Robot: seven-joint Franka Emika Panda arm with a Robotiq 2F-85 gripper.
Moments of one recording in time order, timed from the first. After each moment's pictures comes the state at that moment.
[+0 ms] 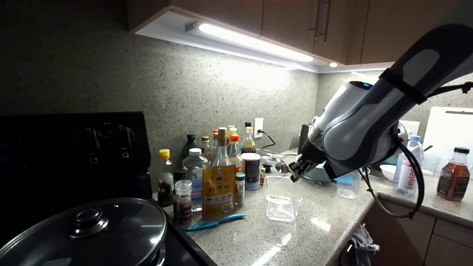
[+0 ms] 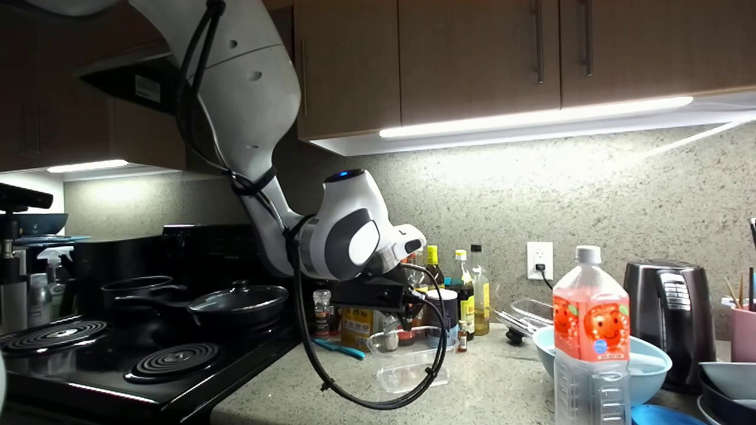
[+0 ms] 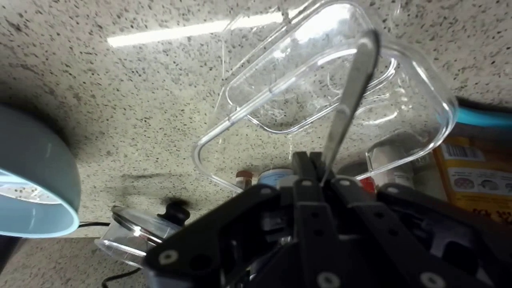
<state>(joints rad) 0.22 0.15 -0.35 -2.42 0.06 3.13 -0.06</state>
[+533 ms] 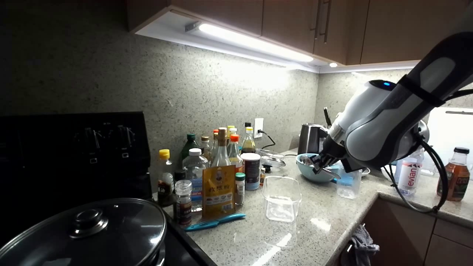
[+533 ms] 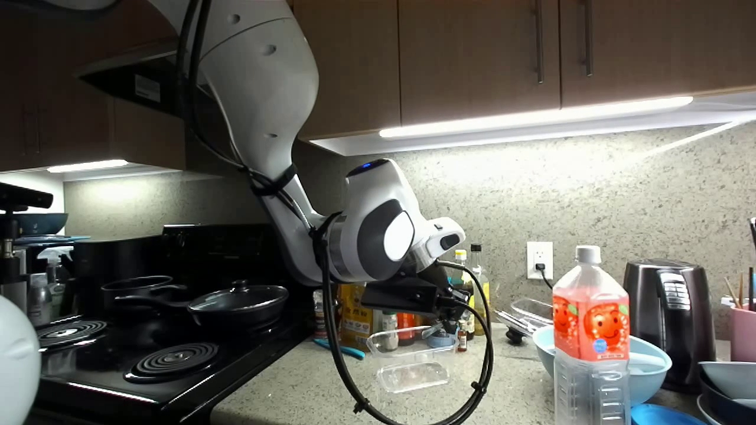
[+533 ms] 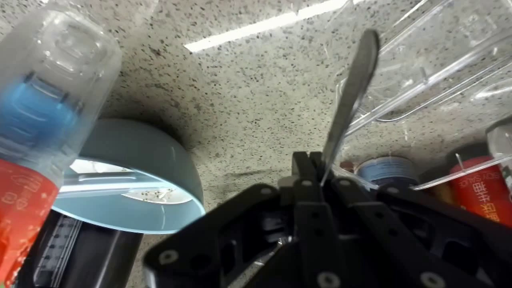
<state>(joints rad) 0.39 0.15 -0.69 -2.45 -0.07 3.17 0.10</state>
